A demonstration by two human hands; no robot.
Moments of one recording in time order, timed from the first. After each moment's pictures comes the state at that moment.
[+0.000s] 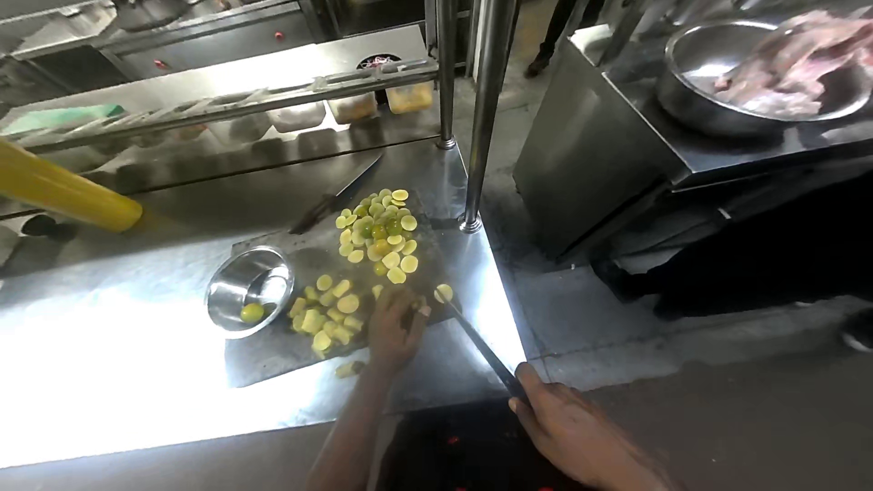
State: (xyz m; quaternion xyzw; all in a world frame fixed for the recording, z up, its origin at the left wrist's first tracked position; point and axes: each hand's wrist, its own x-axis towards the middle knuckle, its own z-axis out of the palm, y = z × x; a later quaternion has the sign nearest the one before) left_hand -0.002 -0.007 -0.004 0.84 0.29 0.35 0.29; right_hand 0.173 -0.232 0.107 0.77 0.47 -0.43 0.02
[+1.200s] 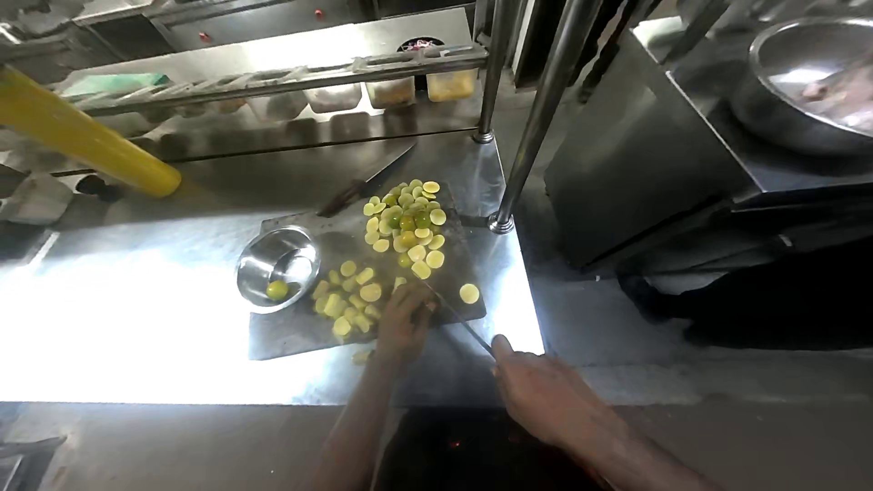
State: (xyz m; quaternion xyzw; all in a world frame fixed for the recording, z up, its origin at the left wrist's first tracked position) left_hand -0.017 0.001 -0.002 0.84 0.29 0.36 0.29; right_hand 0.158 -0.154 0.129 0.73 0.56 -0.38 0.11
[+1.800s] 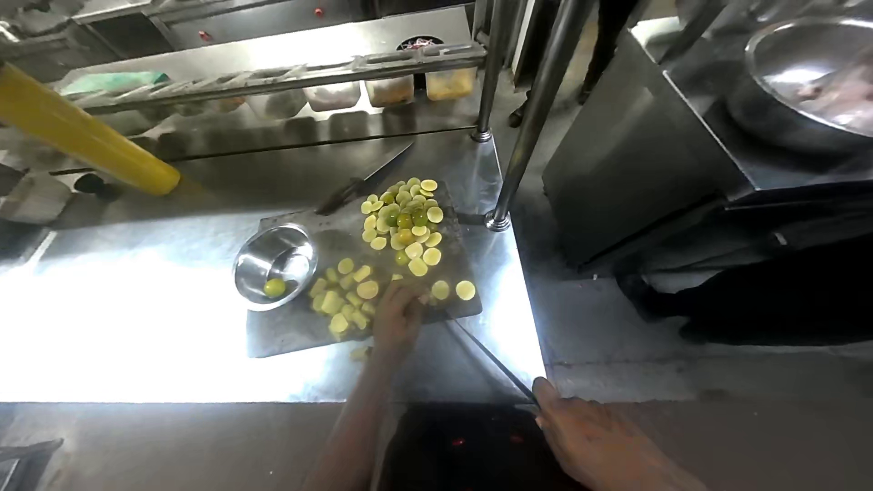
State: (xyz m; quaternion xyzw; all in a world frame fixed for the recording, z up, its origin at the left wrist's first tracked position) left_hand -0.016 -0.001 0.002 0.81 0.31 0.39 0.31; right_hand 0.177 -0.225 0.122 0.73 0.51 -0.42 0.15
